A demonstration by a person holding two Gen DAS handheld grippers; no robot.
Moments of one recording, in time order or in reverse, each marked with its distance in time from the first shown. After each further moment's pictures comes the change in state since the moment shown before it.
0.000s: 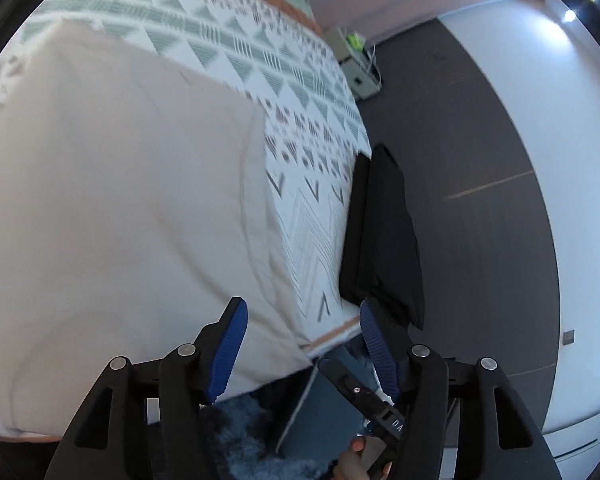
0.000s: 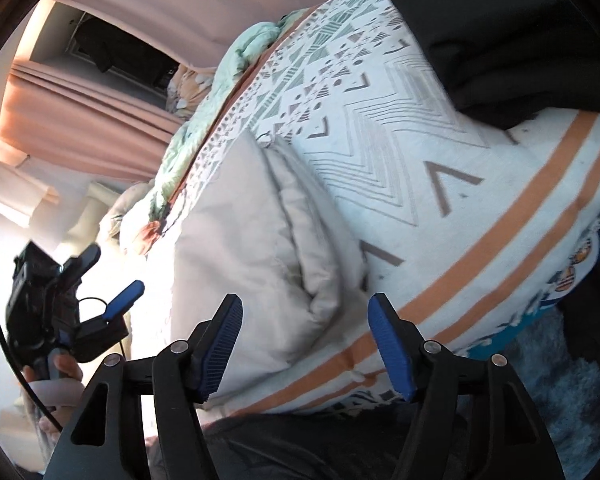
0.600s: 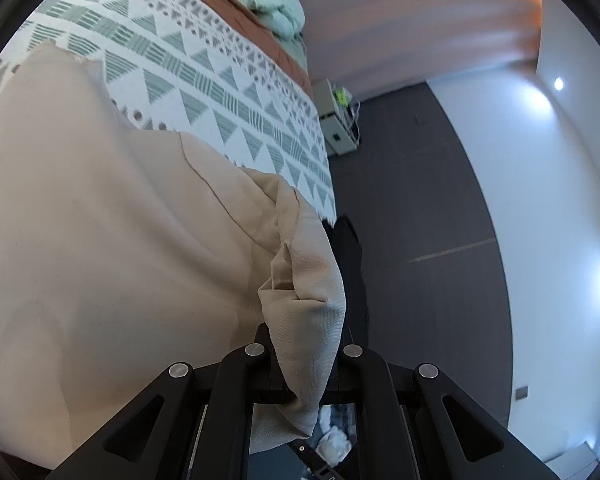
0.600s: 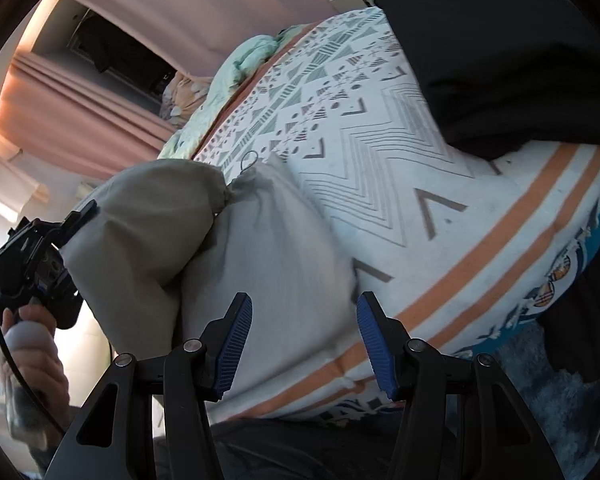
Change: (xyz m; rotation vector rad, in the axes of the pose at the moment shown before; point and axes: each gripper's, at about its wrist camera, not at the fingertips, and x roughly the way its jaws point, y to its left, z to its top) left arm -0.014 -0.017 0.050 -0.115 -0.131 -0.149; right arm -0.020 0.010 0.001 -0.029 -0.062 -0.077
